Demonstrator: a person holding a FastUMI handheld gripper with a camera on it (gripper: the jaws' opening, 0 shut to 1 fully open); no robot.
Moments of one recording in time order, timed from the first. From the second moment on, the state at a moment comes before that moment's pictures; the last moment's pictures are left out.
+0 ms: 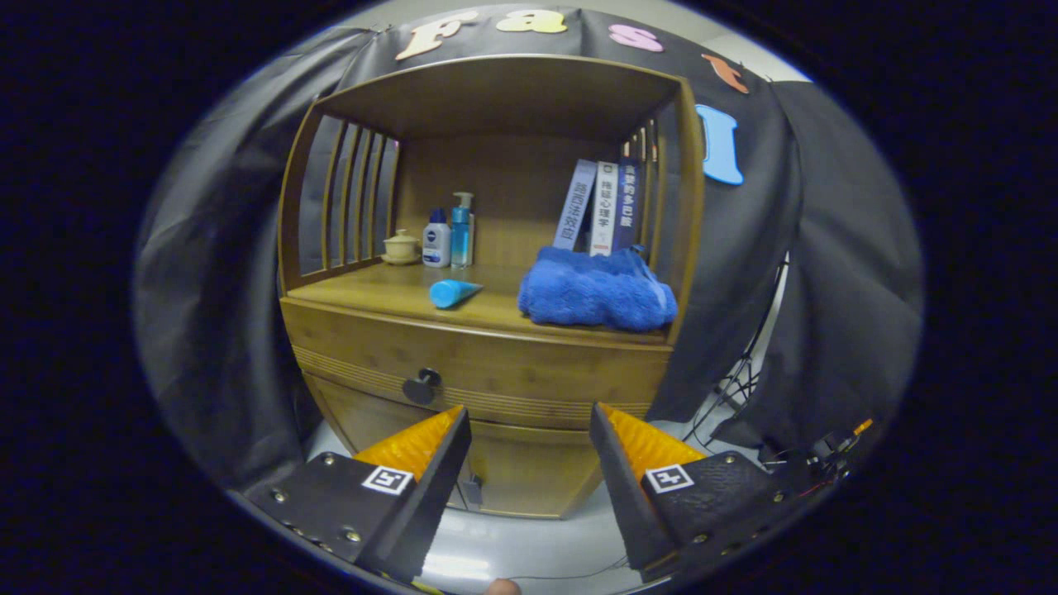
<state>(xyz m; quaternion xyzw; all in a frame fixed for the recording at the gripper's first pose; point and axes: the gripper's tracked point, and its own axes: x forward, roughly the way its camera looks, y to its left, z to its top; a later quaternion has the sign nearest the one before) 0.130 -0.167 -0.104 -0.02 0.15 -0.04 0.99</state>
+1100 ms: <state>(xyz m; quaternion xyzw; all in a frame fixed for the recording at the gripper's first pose) 0.081 -0.339 -0.147 0.00 0.10 -0.12 0.99</state>
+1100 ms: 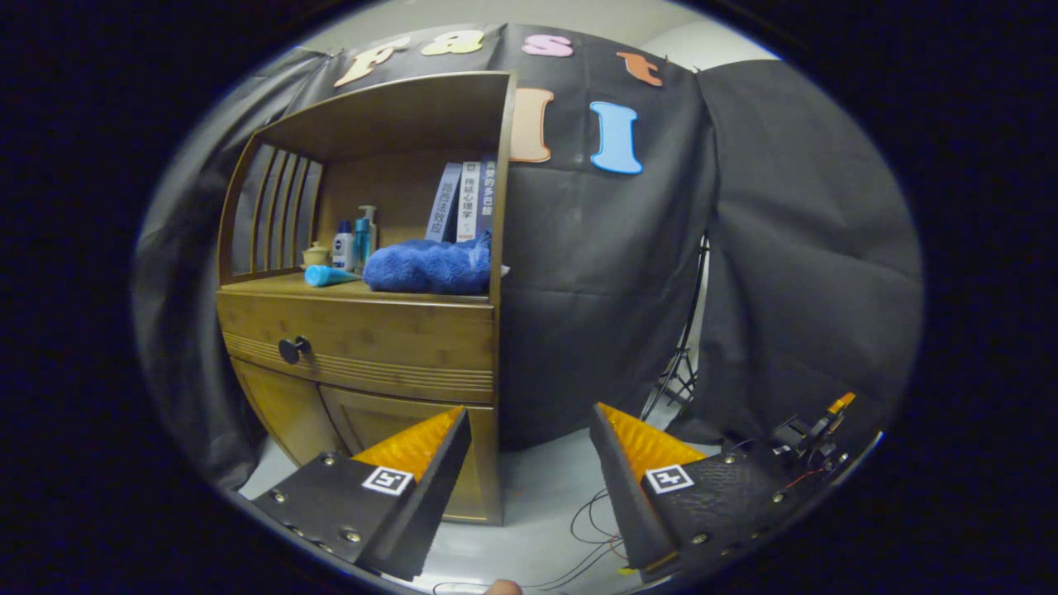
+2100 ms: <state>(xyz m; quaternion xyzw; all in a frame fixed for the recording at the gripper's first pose) 0.081 -0.347 -0.152 0.01 0.10 -0.12 0.99</state>
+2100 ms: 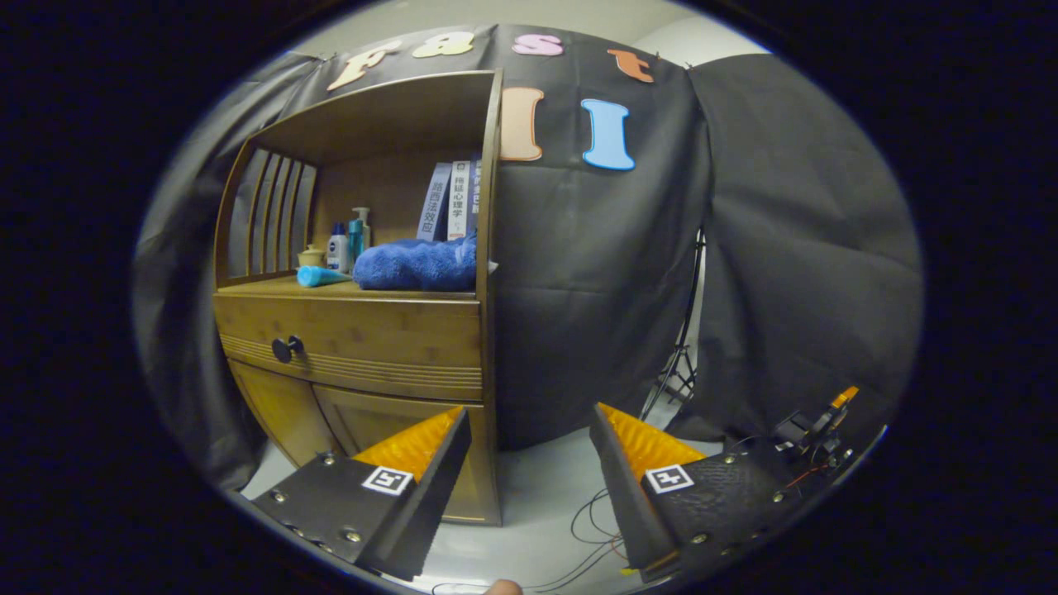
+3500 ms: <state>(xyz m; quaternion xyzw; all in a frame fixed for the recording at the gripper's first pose) 0.077 -0.352 -0.152 0.01 0.10 -0.12 0.99</state>
